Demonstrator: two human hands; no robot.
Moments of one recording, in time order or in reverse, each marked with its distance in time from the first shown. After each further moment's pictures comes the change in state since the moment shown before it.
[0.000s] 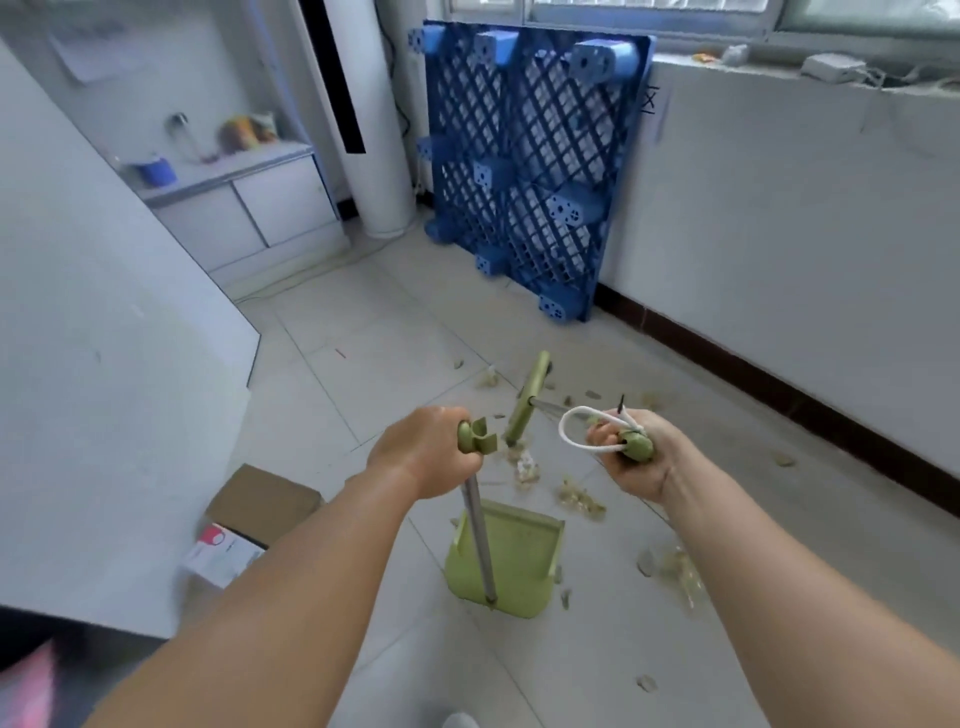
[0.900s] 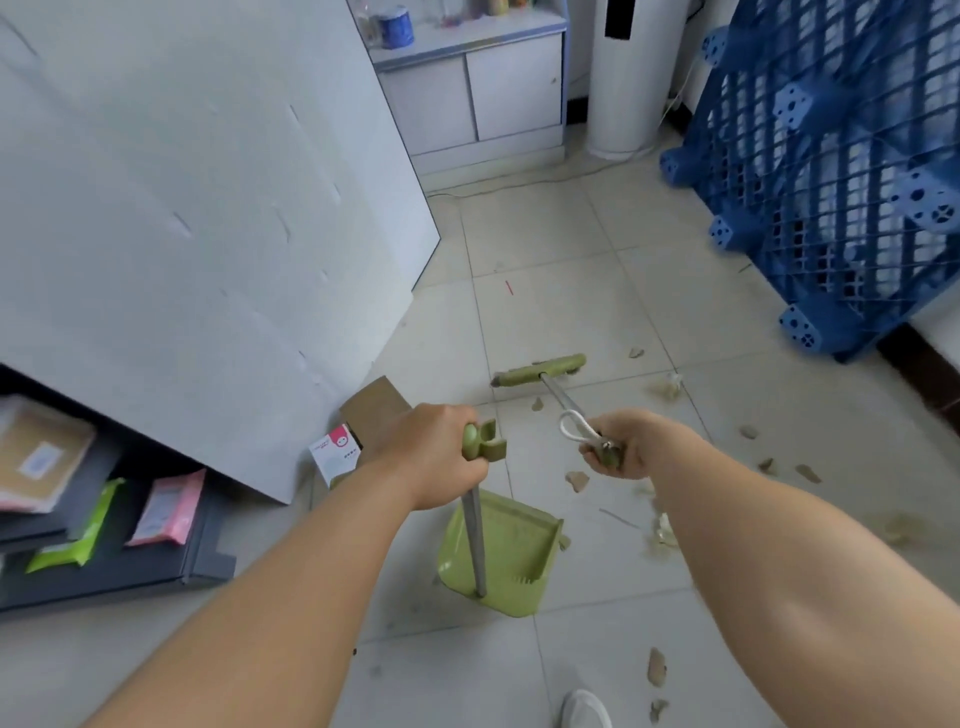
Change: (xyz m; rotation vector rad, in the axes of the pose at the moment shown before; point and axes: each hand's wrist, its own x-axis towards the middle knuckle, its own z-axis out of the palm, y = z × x) left_hand 0.120 -0.198 -0.045 -0.052 0.016 -0.492; right_hand 0.347 0.030 0.222 -1.103 0.117 0.432
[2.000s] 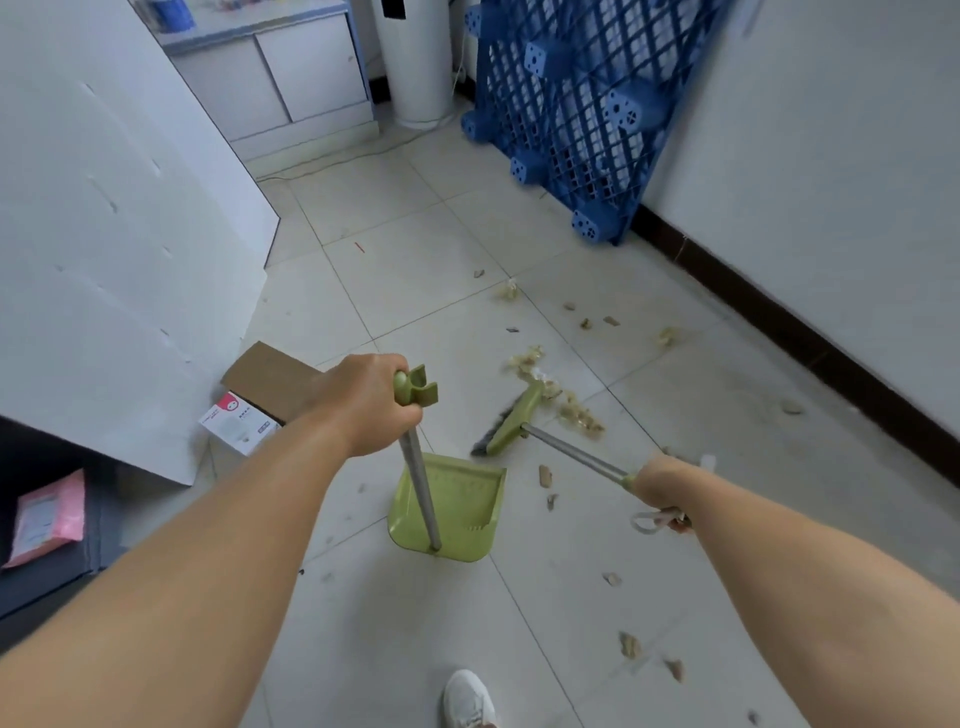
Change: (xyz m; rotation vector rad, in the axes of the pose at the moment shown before) left_hand -0.258 0.030 0.071 0.053 0.011 0.268; right_hand -0.201 0.423 -0.061 -0.758 0.499 0.110
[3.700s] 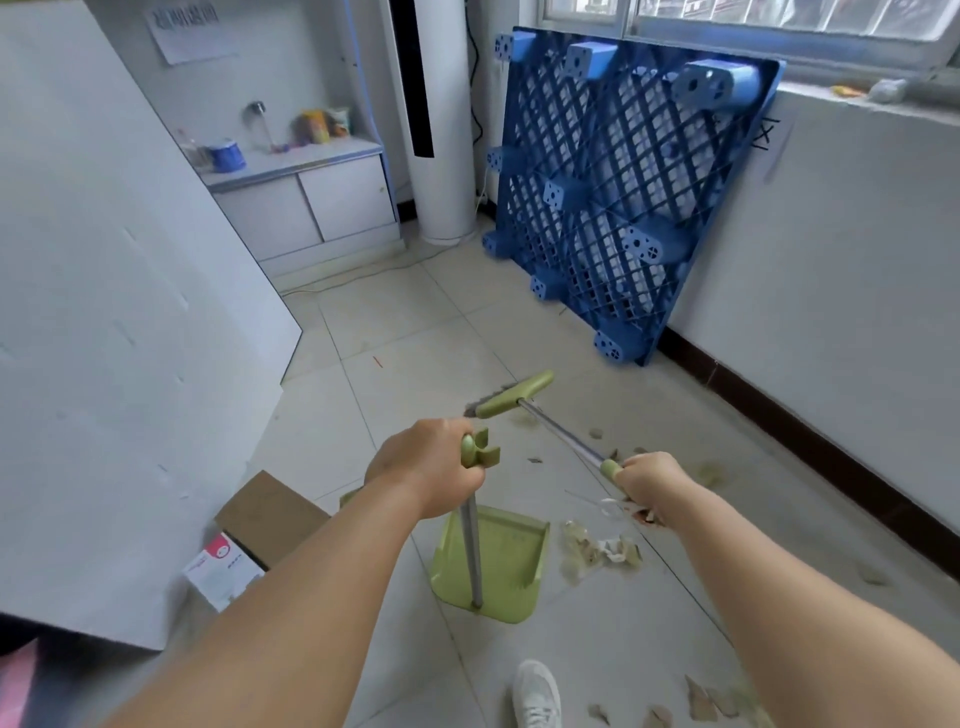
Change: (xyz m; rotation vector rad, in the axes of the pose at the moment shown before) left_hand 0.207 0.038 -0.059 -0.055 0.042 0.034; right_hand 0.120 -0.165 -0.201 0.423 0.207 -0.107
